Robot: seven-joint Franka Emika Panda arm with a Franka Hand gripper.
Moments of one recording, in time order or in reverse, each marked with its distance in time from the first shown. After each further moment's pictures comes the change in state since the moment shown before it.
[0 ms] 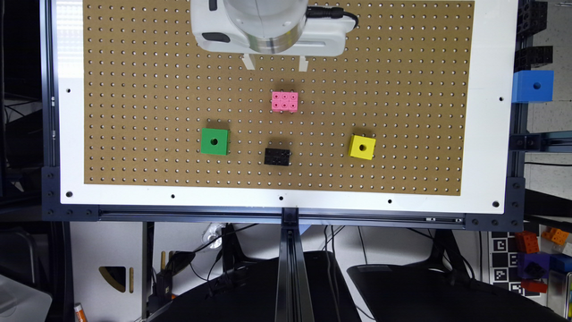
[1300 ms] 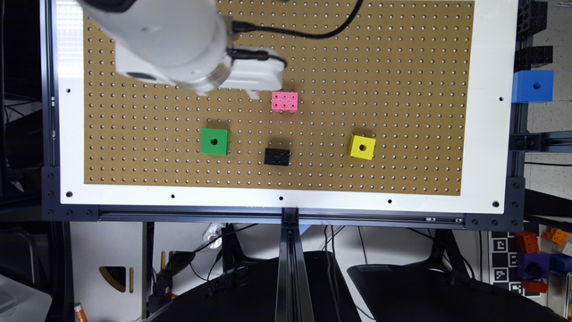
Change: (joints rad) arm -0.199 0.192 -0.001 0.225 -0.007 0.000 -0.180
